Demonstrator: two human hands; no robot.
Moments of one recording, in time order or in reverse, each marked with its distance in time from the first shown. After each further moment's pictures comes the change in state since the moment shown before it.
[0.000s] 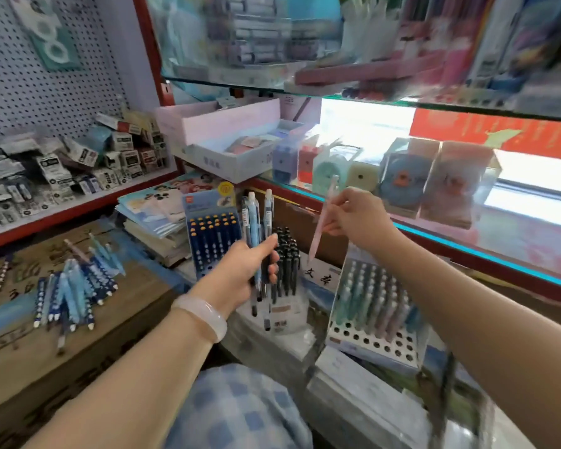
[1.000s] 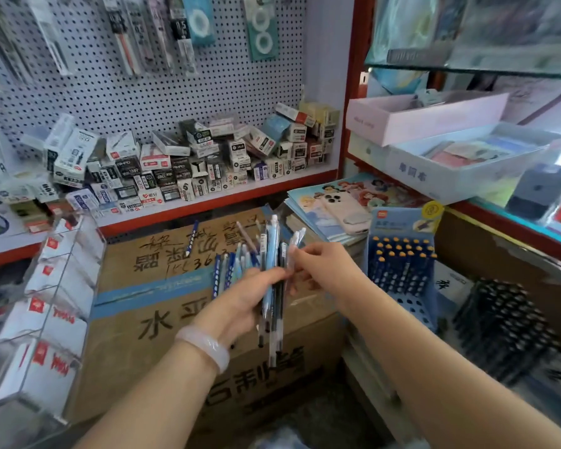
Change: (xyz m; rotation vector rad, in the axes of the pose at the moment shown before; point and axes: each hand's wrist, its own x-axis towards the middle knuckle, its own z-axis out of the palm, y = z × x) left_hand 0.001 0.010 -0.259 -0.071 0.317 -0.037; right_hand 0.014 -0.106 0.313 0.187 -0.611 0.096
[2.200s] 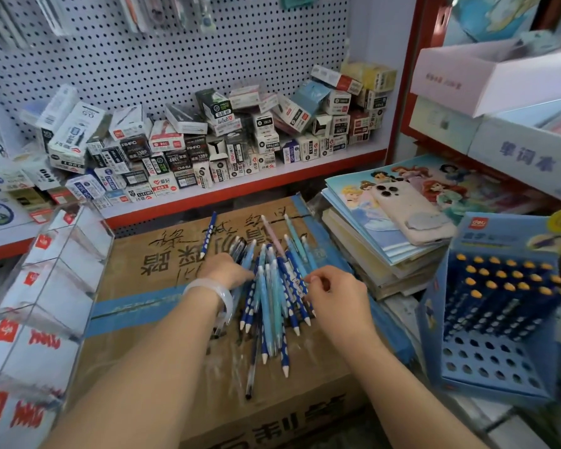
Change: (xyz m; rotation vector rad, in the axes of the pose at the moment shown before) left_hand 0.140 0.011 -0.115 1.059 0.509 -0.304; right_hand 0.070 0.041 0.054 -0.252 0.104 -0.098
